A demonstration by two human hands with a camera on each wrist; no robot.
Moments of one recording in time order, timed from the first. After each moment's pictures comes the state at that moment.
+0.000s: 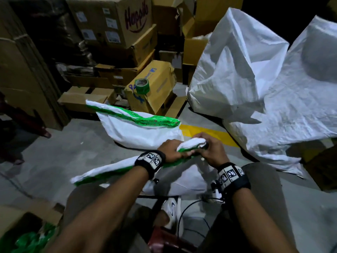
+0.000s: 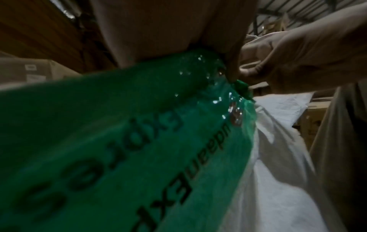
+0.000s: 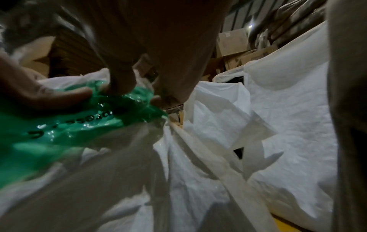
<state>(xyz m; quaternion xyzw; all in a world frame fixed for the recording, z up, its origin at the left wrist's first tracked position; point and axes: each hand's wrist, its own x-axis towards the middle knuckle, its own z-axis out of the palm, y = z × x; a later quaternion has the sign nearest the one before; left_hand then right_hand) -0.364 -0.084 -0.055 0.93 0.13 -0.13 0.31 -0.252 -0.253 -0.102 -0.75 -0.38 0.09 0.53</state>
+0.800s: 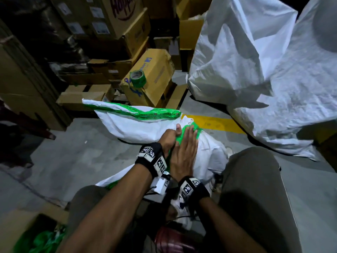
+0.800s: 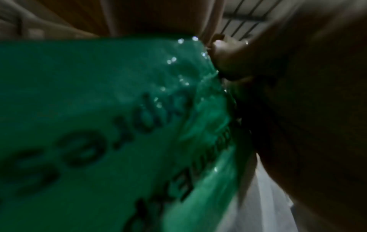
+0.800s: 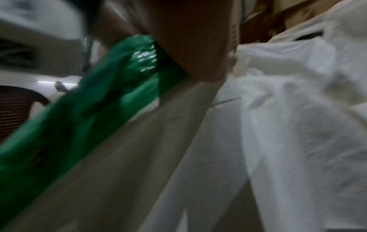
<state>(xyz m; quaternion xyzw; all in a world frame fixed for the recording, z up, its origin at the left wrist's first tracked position) -0.335 -0.088 -0.066 0.77 0.34 -0.04 0.54 -0.358 -0.162 -0.140 -0.81 -0.20 -0.11 0.54</state>
